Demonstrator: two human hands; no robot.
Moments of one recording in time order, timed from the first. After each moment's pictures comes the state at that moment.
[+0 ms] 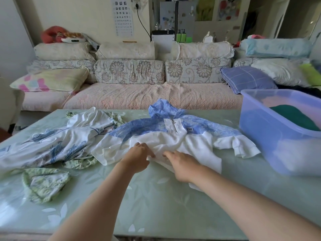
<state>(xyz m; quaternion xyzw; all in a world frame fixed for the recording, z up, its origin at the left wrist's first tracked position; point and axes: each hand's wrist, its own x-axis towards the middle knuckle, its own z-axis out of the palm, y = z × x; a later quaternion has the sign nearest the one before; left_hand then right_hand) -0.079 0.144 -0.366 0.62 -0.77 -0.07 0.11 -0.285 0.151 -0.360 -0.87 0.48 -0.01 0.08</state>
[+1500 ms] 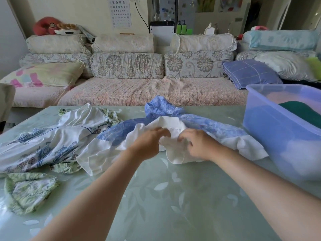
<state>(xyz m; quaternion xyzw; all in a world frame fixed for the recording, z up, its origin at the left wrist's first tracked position) -0.116 0.097 -0.338 0.55 -0.81 0.00 0.21 -0.339 0.075 -0.339 -0.86 0.46 -0.20 0.09</state>
